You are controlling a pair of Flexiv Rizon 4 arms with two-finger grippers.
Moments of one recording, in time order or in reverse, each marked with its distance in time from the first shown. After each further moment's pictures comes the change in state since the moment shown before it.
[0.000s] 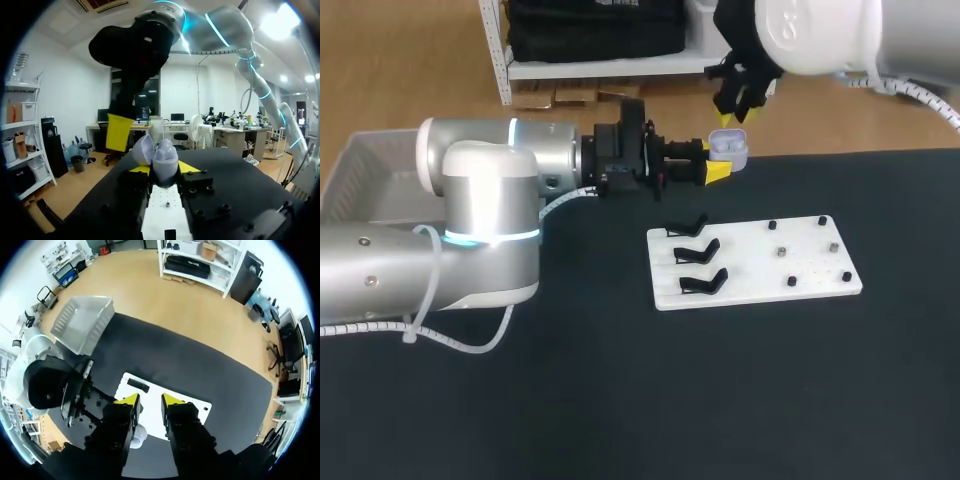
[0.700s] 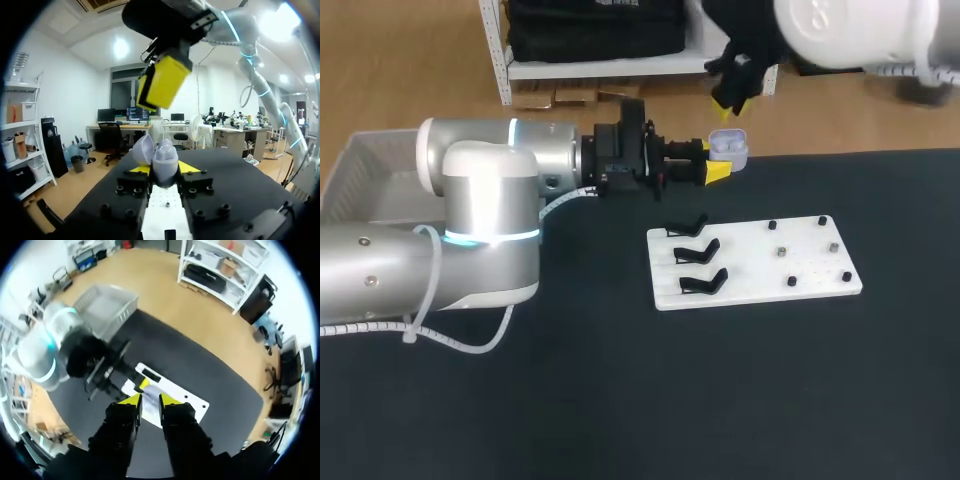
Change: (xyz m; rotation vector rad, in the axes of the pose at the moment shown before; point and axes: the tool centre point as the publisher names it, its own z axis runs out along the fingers) left arm 0.000 0.000 0.000 0.000 0.000 0.000; right arm 0.015 0.036 -0.052 -0.026 -0.055 -0.155
